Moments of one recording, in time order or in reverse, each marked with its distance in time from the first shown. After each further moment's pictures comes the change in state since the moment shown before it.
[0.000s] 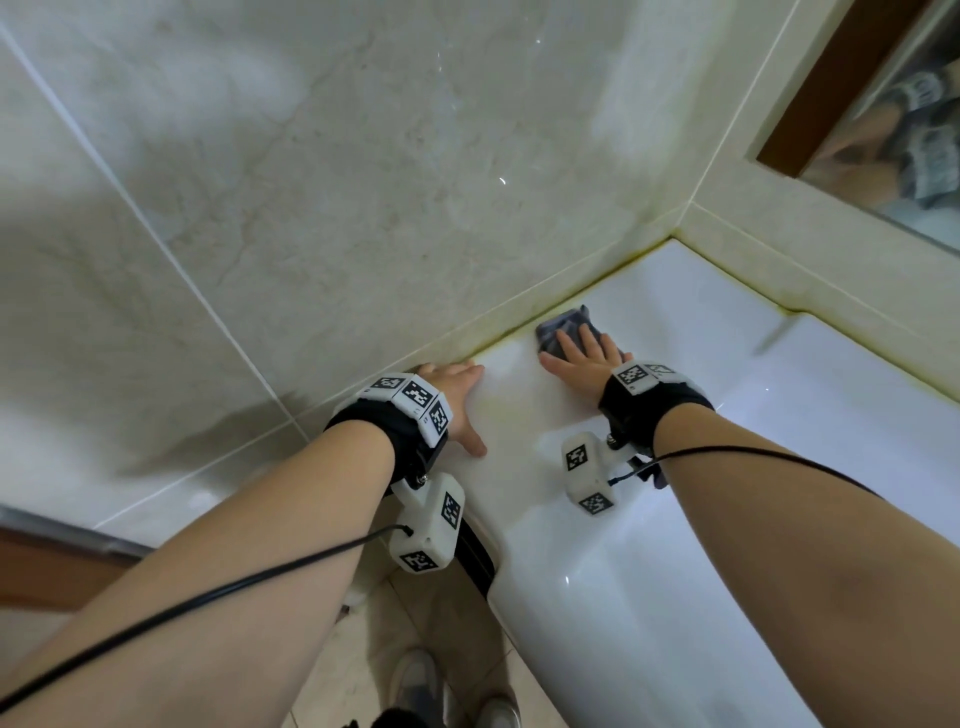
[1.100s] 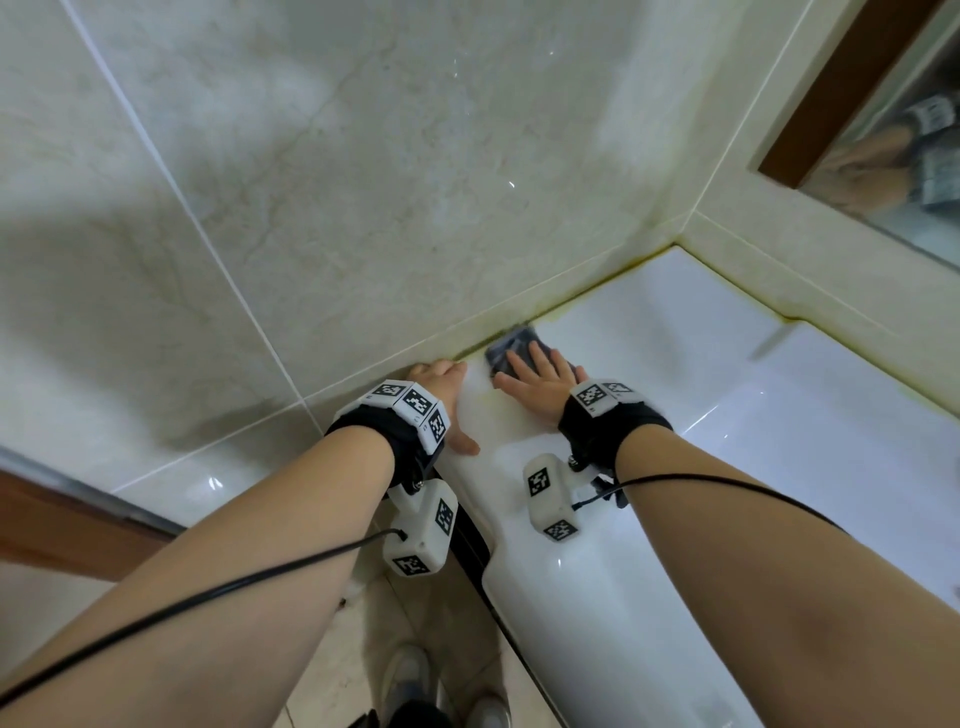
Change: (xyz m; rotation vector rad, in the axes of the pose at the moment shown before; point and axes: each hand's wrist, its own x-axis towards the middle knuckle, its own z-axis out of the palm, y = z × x) left_hand -0.010 -0.004 0.017 -0.012 0.100 -0.114; right_hand -0.024 -0.037 0.023 -0.170 -0.086 -0.191
